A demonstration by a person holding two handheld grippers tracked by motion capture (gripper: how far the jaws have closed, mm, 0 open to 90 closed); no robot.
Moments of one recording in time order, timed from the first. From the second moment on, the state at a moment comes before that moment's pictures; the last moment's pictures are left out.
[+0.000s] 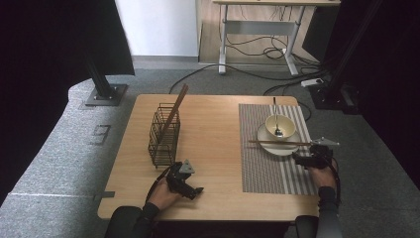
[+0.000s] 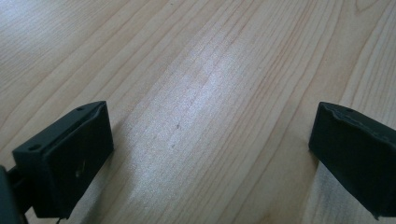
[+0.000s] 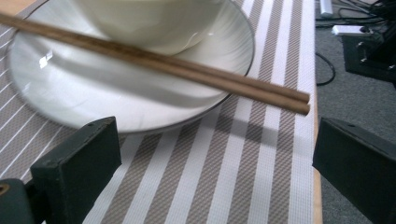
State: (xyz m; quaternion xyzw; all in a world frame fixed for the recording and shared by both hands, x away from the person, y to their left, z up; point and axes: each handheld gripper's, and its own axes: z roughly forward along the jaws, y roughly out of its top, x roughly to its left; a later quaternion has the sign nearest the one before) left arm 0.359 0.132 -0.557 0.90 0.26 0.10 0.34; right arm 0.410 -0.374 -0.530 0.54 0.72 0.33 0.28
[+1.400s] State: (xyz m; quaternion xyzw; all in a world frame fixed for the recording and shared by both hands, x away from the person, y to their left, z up) left arm 0.358 0.131 -0.557 0.90 0.26 0.10 0.34; right arm 0.381 -0.244 -0.560 0.44 0.82 0.33 0.18
